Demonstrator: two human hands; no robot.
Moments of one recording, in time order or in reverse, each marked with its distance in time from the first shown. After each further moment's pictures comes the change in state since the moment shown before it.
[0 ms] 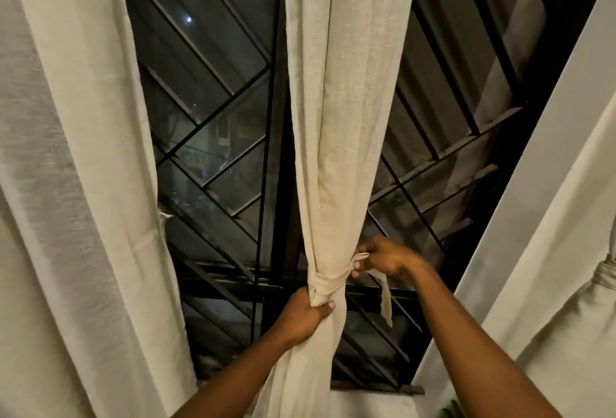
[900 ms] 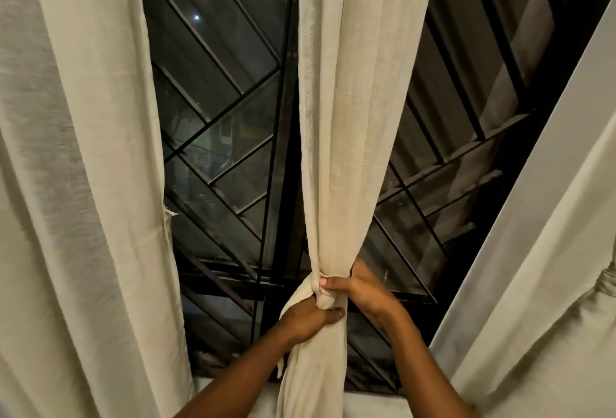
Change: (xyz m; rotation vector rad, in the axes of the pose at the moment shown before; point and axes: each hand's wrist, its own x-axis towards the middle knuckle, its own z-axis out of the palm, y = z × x) left_hand -0.013 0.009 -0.002 -0.009 -0.155 -0.129; right_hand -0.019 -0.012 0.080 0.683 0.130 -0.228
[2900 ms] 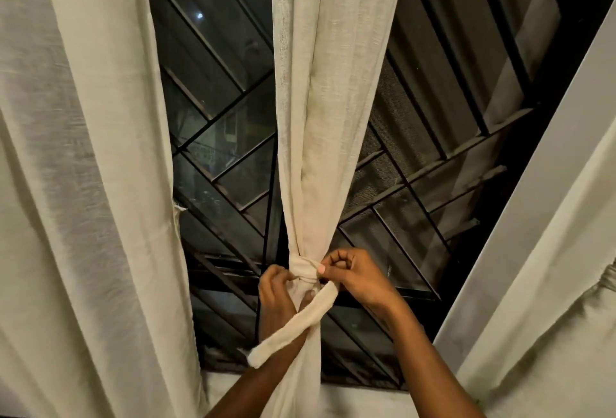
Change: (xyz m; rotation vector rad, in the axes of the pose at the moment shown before) left_hand -0.031 -0.060 0.009 0.222 0.915 0.598; right_hand 0.002 -0.009 0.005 -0.089 -0.031 -0.005
